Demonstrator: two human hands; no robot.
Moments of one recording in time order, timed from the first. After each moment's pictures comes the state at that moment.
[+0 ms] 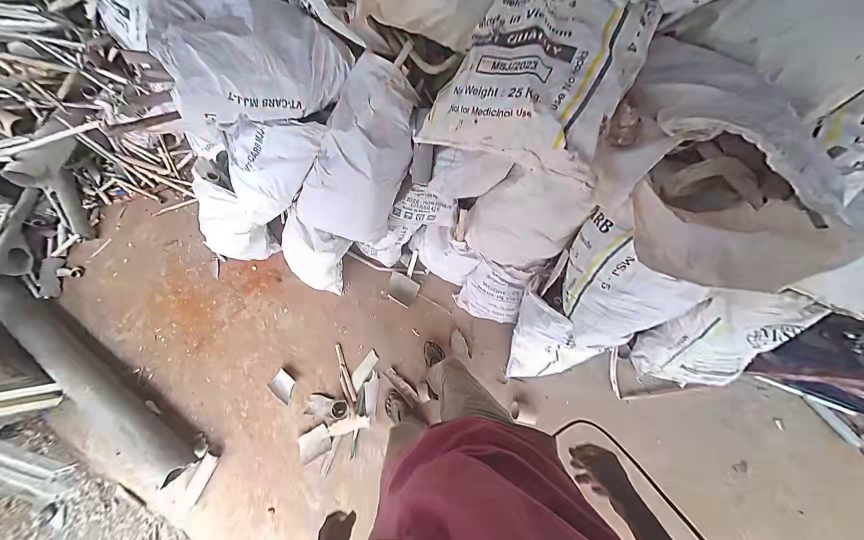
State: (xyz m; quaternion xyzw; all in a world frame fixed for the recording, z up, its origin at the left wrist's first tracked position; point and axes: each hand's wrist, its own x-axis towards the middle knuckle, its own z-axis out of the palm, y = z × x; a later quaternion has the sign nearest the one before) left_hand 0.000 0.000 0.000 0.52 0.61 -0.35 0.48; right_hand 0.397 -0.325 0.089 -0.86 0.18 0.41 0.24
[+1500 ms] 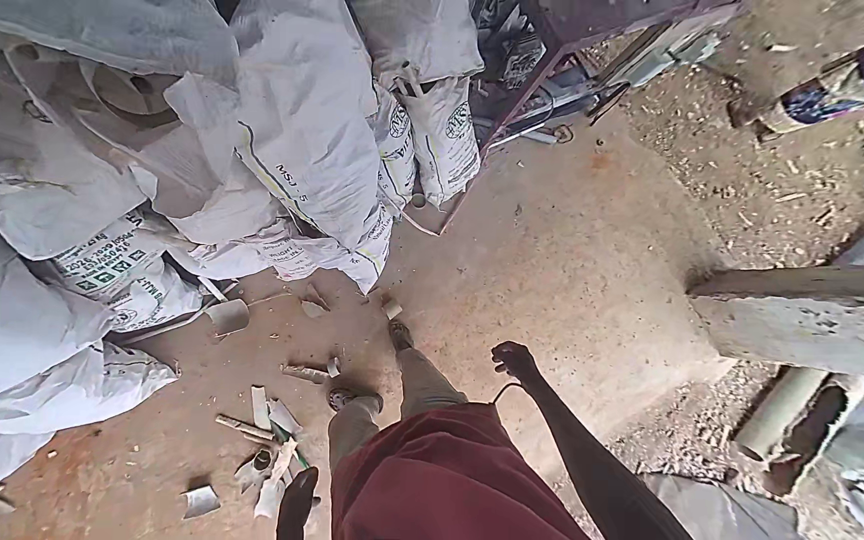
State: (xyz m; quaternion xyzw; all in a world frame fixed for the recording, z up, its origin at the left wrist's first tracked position) left_hand 0.206 -0.196 0.046 0.69 0.41 -0.40 0.44; right_hand 0.363 -0.687 0.066 -0.74 0.44 0.32 0.39
